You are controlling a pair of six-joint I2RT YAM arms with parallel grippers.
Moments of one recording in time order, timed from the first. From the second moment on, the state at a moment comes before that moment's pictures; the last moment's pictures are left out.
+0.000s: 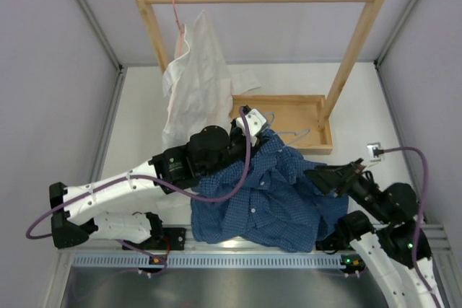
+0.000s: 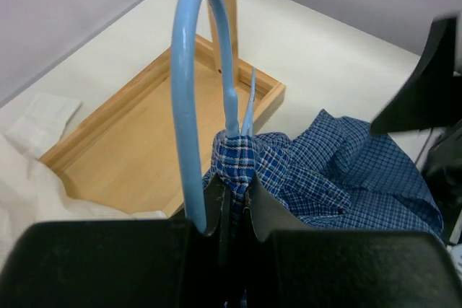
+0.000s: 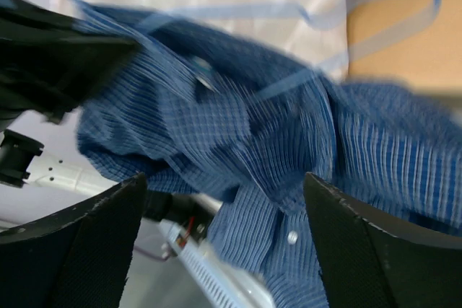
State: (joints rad) left arm -1.19 1.17 1.19 -0.20 -0.24 -0.01; right arm 0.39 0.04 0.63 -0.56 -0.31 0.76
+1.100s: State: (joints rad) left arm -1.19 1.18 1.03 0.10 -0.41 -0.15; right arm 0.46 0.25 0.16 -0.11 -0.37 1.31
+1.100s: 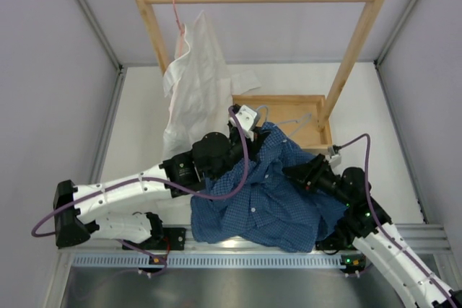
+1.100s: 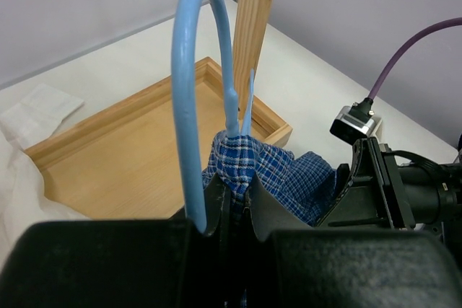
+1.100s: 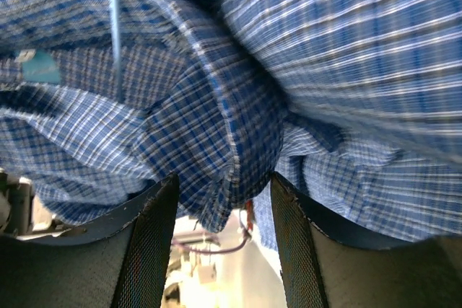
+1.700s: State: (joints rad) left arm -1.19 1.18 1.02 0.12 -0.43 -0.13; right arm 0.61 0.19 0.16 -0.10 -0.23 1.36
